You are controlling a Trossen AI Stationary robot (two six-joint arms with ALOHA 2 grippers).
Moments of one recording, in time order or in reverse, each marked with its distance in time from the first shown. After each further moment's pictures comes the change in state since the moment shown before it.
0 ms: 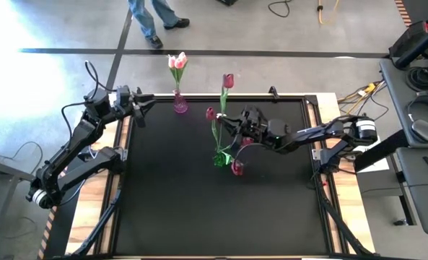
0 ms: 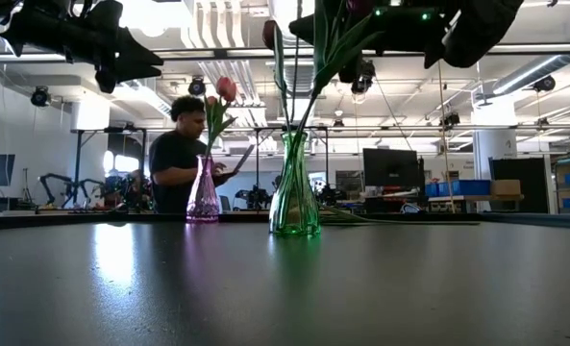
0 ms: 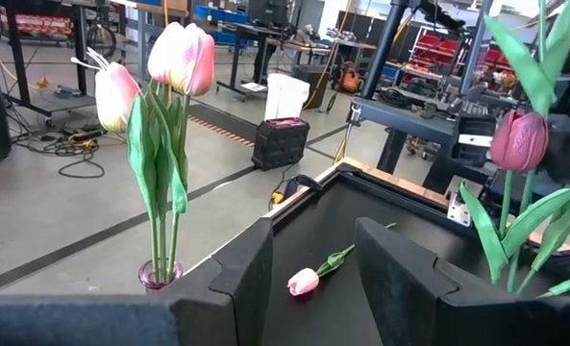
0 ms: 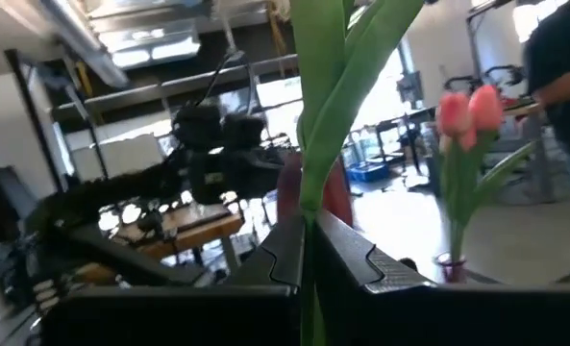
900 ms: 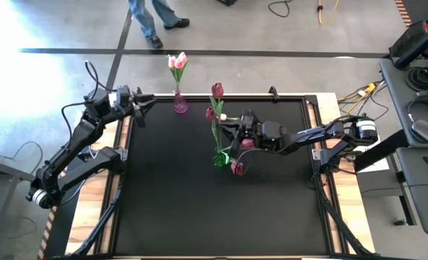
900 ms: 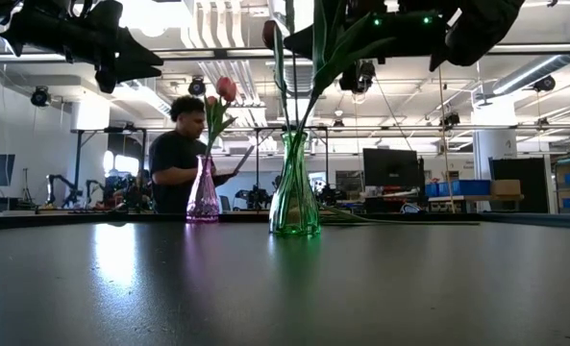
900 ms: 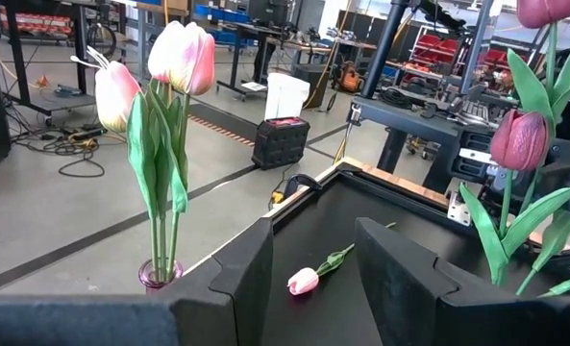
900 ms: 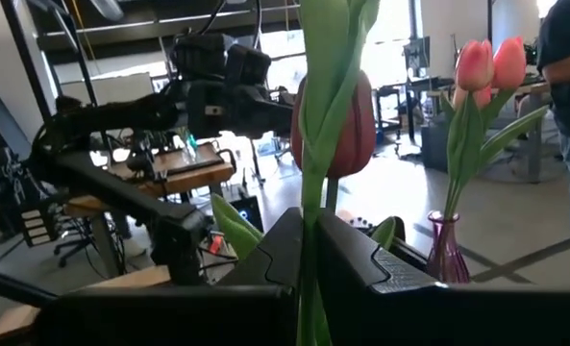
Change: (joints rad) left arm 0.000 0.000 0.000 -0.002 0.000 0.000; right arm 0.016 0.004 0.000 -0.140 -0.022 -0.069
